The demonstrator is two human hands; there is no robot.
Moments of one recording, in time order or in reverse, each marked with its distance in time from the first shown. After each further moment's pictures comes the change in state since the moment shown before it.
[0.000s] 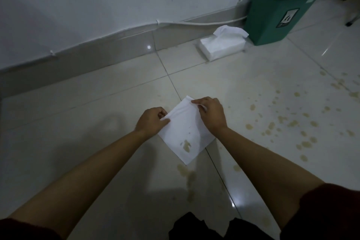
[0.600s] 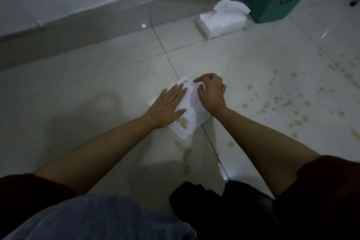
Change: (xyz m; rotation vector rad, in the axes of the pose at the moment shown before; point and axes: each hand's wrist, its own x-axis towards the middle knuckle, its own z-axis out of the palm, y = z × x) left_hand -0.018 0.010 0.037 0.433 -0.196 0.503; right_hand -0.010 -0.008 -0.007 -0.071 0.063 0.074
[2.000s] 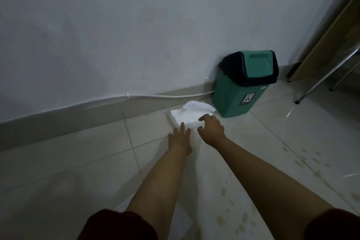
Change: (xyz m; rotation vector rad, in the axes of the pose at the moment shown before) left_hand 0.256 0.061 -0.096 0.050 -0.122 -0.357; right_hand 0.195 0.022 -0.121 -0.186 -0.037 0.121
